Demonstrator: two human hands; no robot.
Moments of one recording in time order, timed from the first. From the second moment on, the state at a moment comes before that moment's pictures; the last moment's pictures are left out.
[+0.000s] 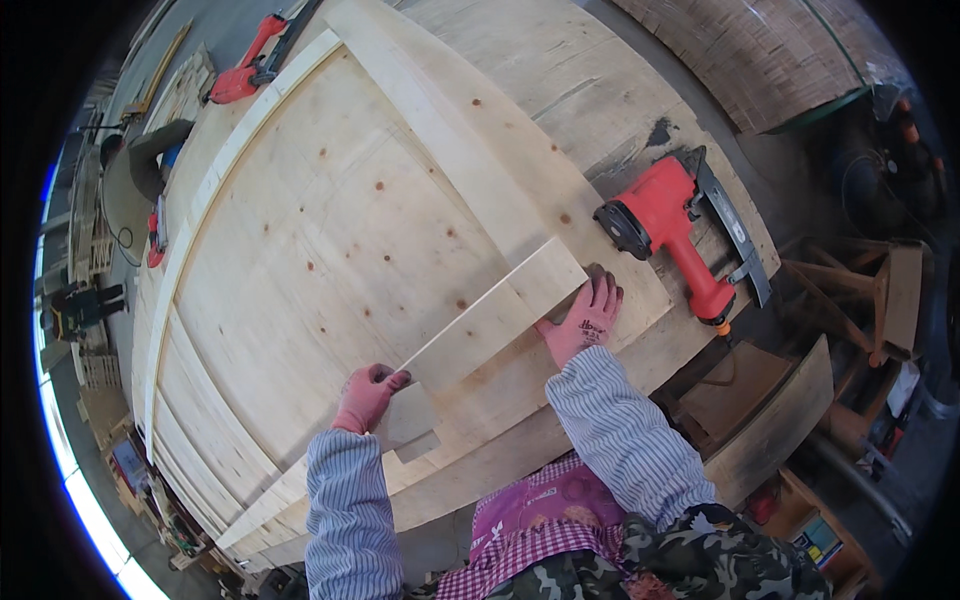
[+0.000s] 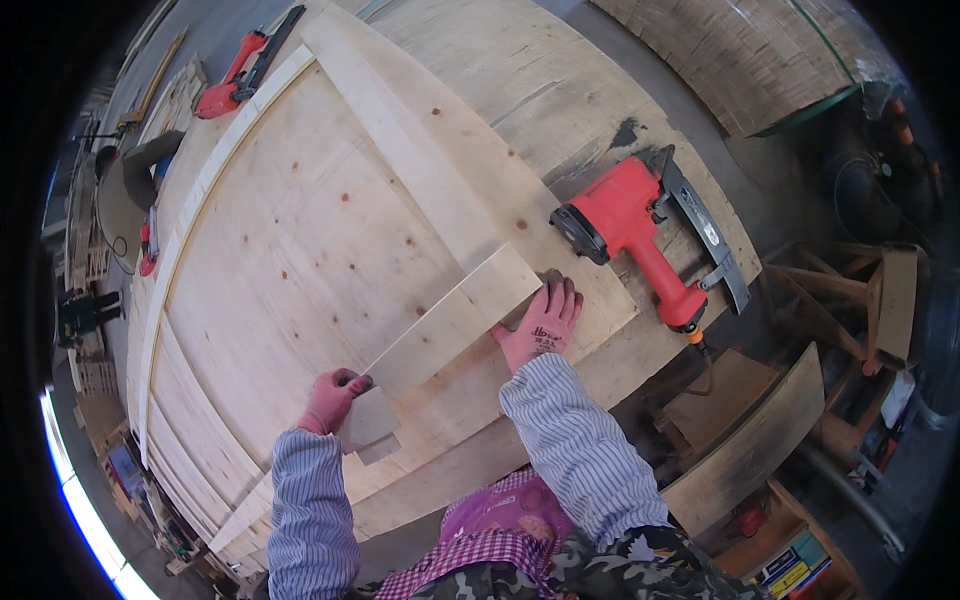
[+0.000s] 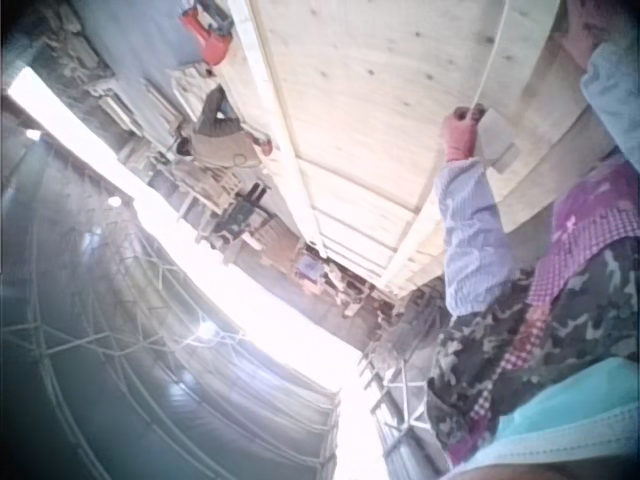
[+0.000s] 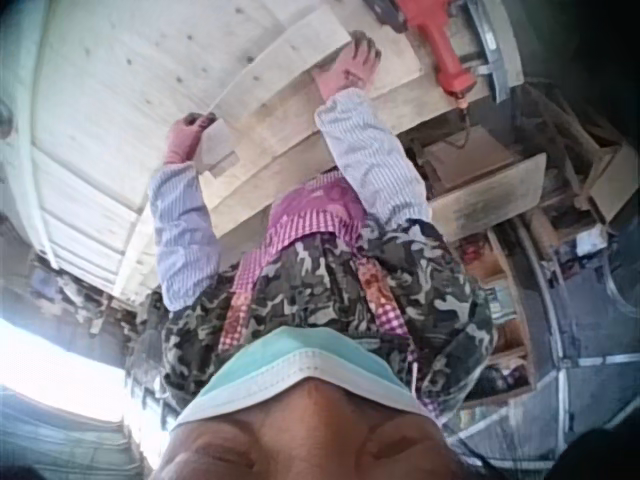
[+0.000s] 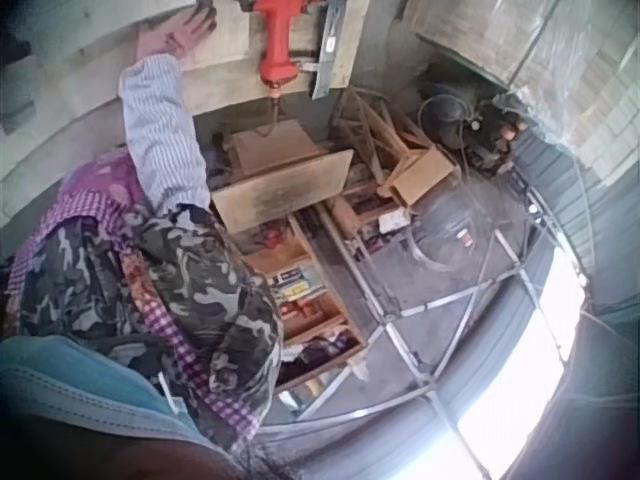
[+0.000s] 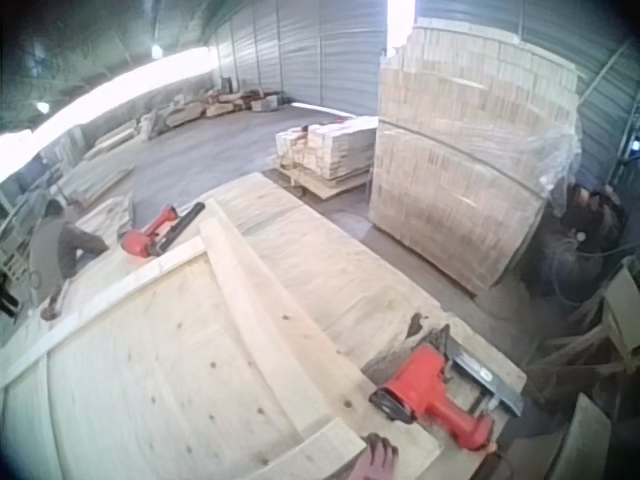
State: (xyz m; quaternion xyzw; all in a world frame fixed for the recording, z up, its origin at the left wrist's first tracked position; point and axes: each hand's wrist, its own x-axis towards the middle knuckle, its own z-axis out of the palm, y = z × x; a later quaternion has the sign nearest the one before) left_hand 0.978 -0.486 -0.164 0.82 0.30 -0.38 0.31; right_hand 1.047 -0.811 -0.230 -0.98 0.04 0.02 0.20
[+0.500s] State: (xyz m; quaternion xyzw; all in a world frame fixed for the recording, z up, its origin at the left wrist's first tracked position) left_hand 0.961 -0.508 -0.183 0.79 0.24 -0.46 0.32; right_hand 0.991 -0.860 -0.227 -0.98 0.10 0.03 0.19
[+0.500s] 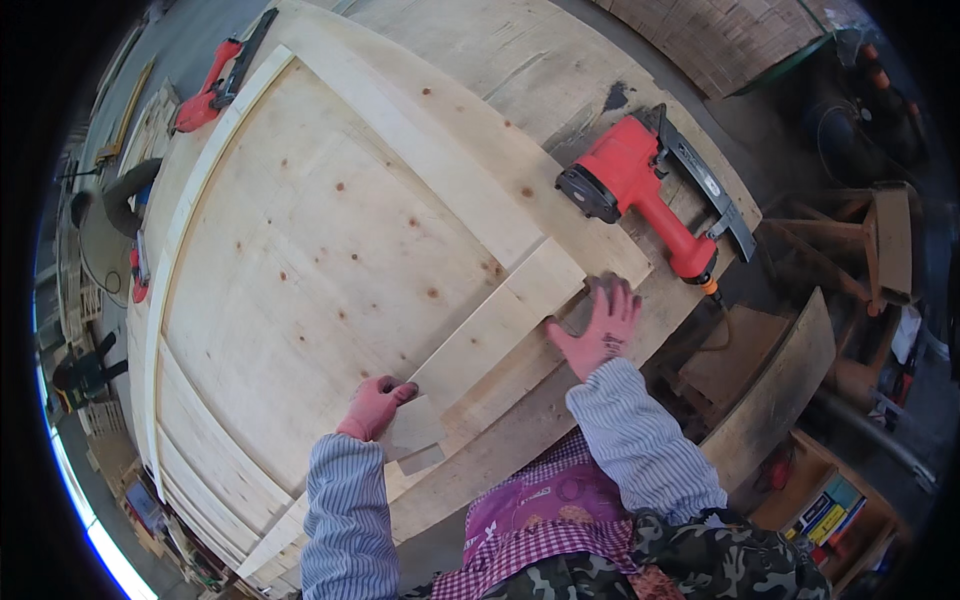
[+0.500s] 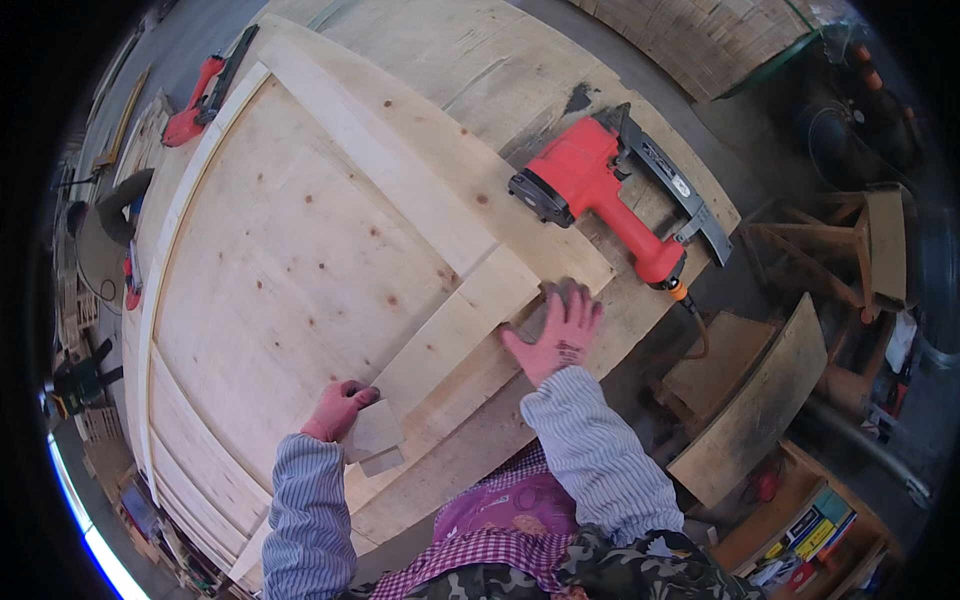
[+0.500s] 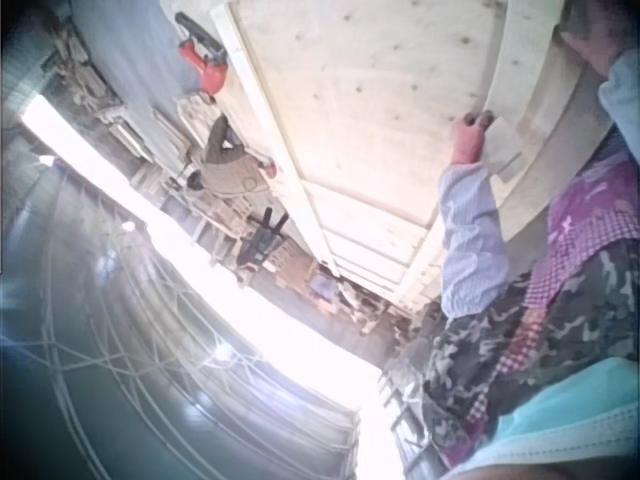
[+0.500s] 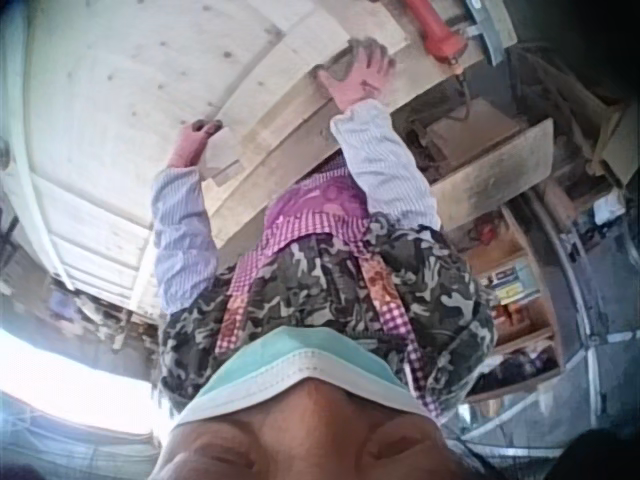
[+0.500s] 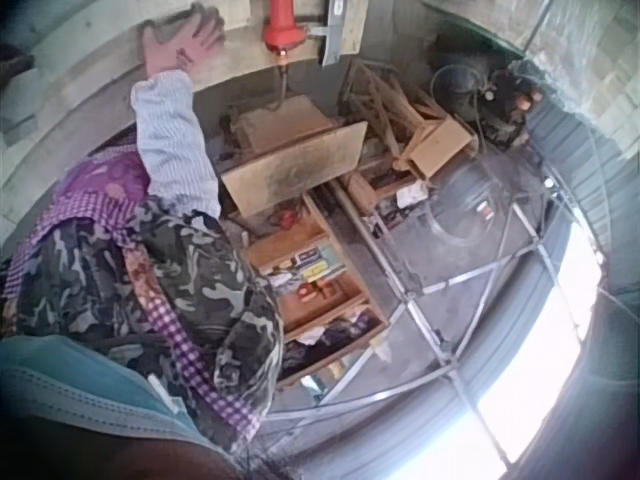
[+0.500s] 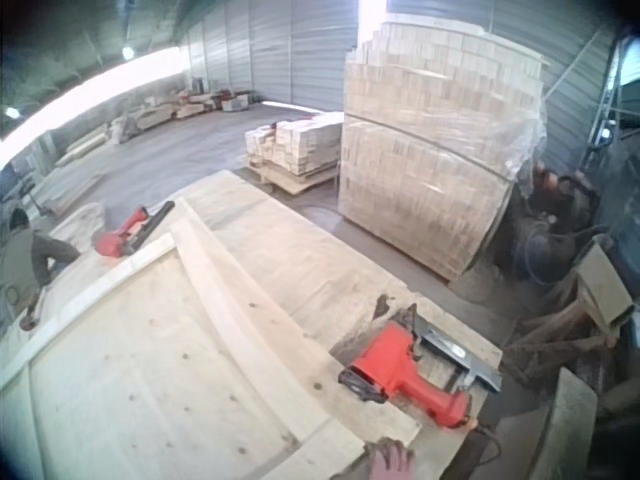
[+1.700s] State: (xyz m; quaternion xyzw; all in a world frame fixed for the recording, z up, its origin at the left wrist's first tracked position) left_hand 0.965 -0.521 -0.197 0.81 0.17 -0.46 0.32; right_hand 1.022 -0.891 -0.236 -0.98 0.02 0.00 0.20
